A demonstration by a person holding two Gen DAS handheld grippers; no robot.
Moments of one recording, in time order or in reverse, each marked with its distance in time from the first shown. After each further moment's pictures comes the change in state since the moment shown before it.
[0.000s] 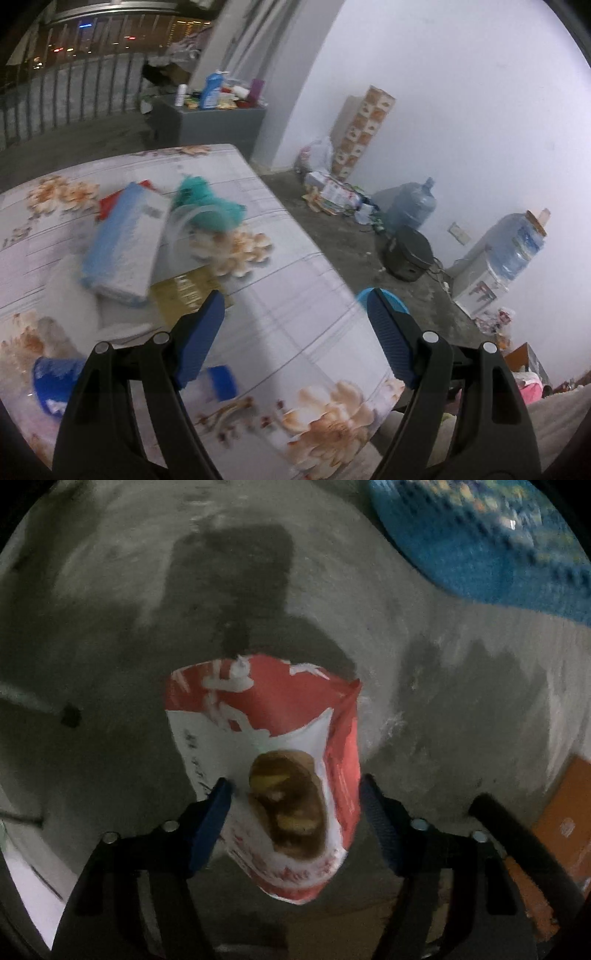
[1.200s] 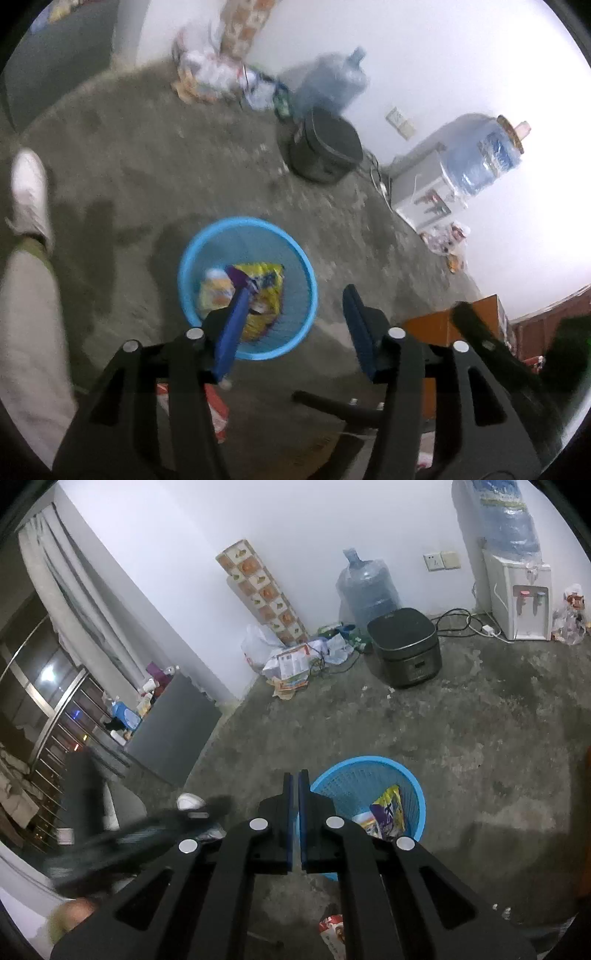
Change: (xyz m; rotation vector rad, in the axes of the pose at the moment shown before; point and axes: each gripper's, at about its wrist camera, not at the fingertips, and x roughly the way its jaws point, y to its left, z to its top) left arm 0.341 -0.281 -0.017 0.123 0.445 -0.281; right arm -0.406 -0.224 -0.151 0.428 -1.100 0.524
